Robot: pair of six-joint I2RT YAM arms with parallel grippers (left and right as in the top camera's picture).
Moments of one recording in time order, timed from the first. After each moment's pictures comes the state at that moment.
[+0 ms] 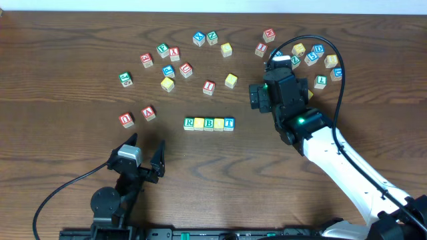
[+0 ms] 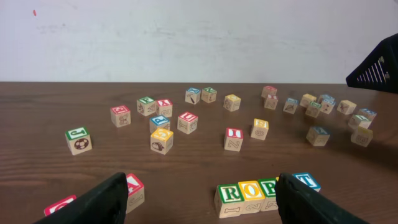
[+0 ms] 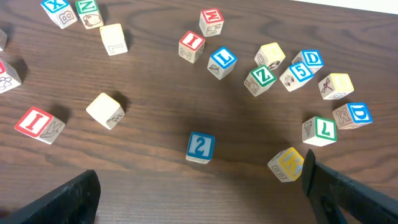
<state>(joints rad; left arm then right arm) -0.05 0.01 0.02 -0.09 0.26 -0.11 0.47 1.47 1.01 -0.29 0.38 0.20</state>
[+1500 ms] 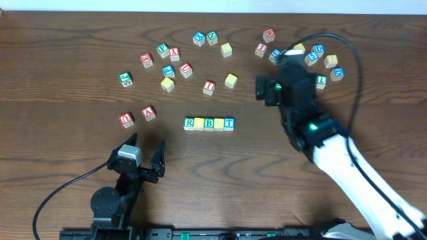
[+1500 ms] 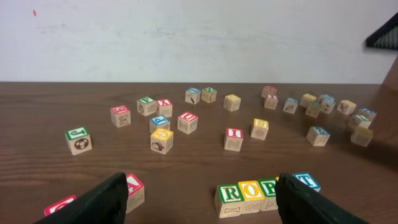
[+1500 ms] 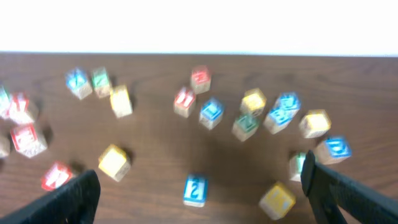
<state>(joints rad) -0.05 0.01 0.02 -0.09 0.26 -0.11 0.43 1.33 0.95 -0.12 0.38 0.20</state>
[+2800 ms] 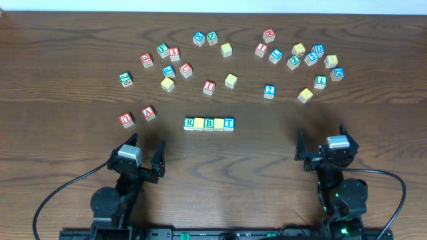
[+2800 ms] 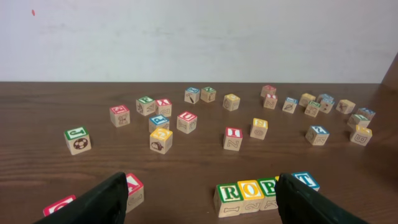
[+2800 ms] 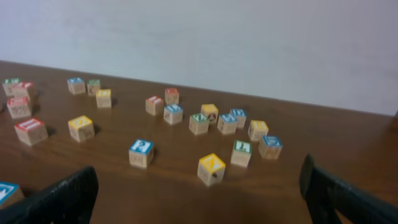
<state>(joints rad) -0.05 0.01 0.02 -0.09 0.26 -0.11 0.14 0.32 0.01 0.25 0.05 -0.08</state>
